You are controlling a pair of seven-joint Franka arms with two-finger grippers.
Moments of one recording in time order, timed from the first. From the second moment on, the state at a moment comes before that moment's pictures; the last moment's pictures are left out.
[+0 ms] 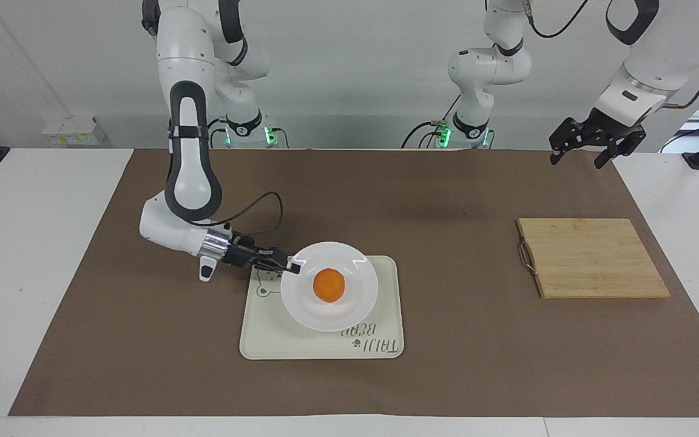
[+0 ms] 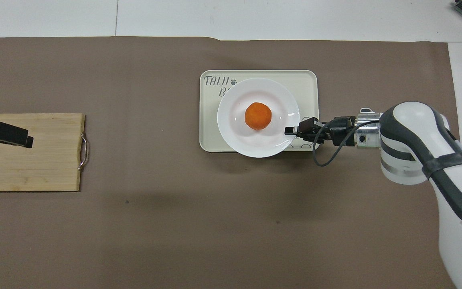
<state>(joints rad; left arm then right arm) -0.03 -0.02 0.00 -1.58 -0.05 1.52 0.11 0.14 0.48 -0.09 -1.85 1.30 2.02 -0.46</state>
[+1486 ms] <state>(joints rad) -0.03 -0.02 0.00 -1.58 -0.05 1.52 0.11 0.14 0.51 -0.10 -1.86 1.30 2.07 -0.48</state>
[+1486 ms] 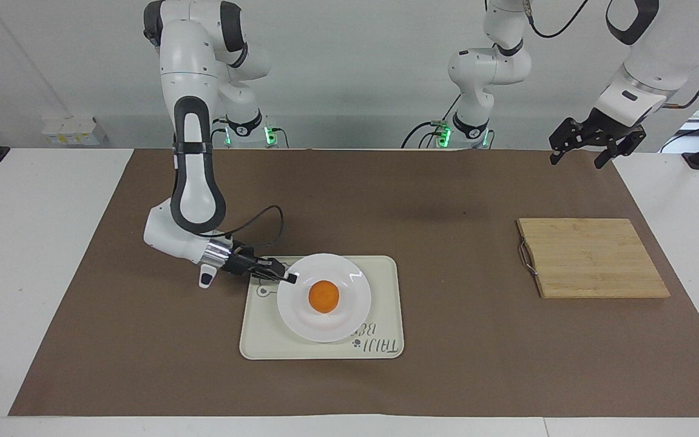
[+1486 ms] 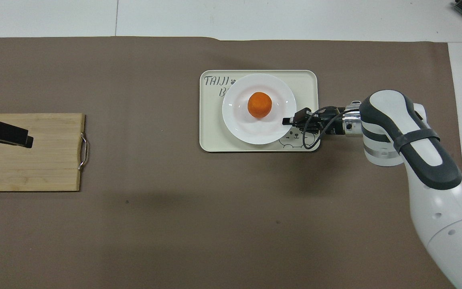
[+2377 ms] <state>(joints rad) -0.03 -0.02 0.00 -1.58 -0.05 1.52 0.11 0.14 0.44 -0.10 -1.82 1.06 2.07 -0.37</state>
